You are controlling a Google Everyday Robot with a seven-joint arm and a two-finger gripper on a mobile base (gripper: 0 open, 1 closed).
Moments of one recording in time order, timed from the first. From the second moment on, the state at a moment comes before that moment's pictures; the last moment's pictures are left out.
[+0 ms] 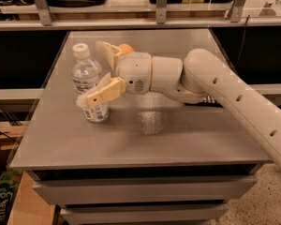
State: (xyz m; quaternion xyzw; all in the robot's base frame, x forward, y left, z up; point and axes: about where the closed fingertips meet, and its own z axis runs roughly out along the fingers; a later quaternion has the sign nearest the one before) arm 0.505 0.119 0.964 -0.48 0.47 0.50 0.55
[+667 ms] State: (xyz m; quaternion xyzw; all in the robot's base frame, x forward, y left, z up) arm 0.501 0.098 0.975 -0.50 0.48 0.50 0.53
